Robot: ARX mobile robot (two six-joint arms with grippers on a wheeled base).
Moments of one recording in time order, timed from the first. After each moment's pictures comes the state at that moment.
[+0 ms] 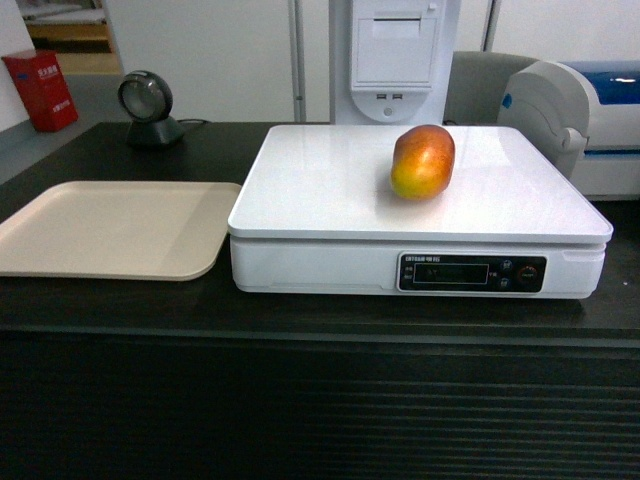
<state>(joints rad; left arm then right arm) 0.00 0.05 0.06 -0.01 0.00 0.00 0.00 0.00 0.01 0.00 0.00 -0.01</state>
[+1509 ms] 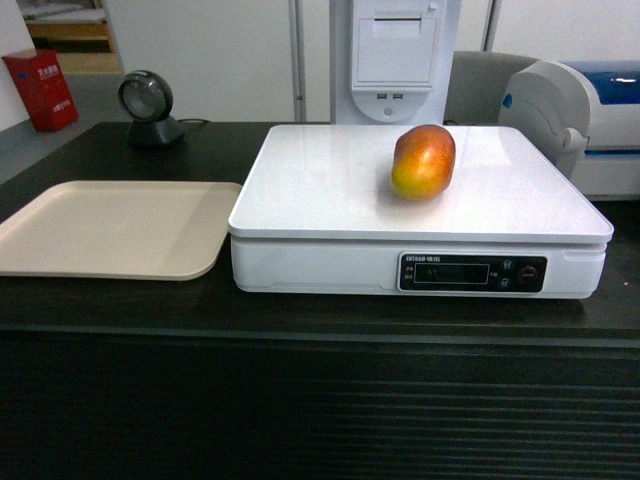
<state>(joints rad) 0.00 0.00 0.01 0.00 0.00 0.00 0.00 0.00 0.01 0.00 0.00 -0.01</state>
